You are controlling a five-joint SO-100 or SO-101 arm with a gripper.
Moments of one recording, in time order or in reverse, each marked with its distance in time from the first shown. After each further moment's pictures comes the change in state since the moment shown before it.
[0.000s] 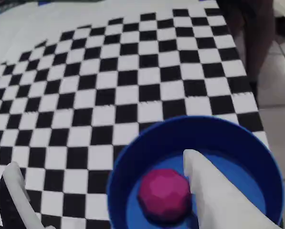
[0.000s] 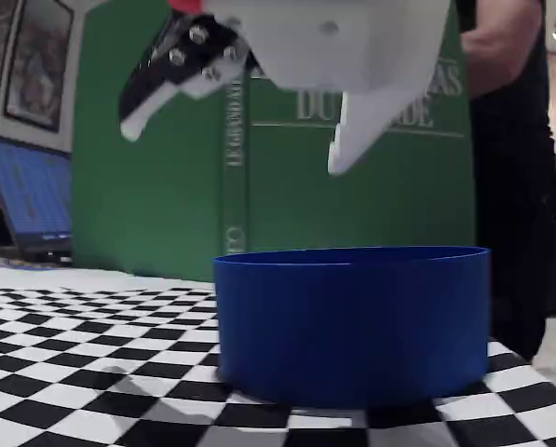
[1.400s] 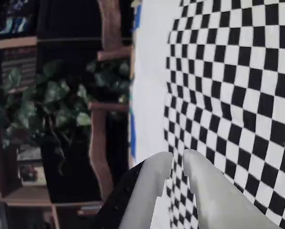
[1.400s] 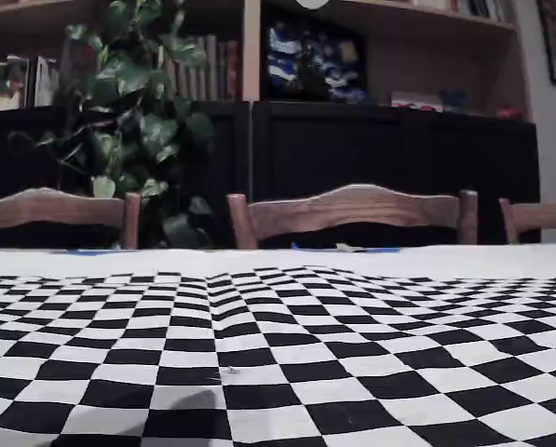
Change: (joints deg) arm -73.8 70.4 23.7 37.8 75.7
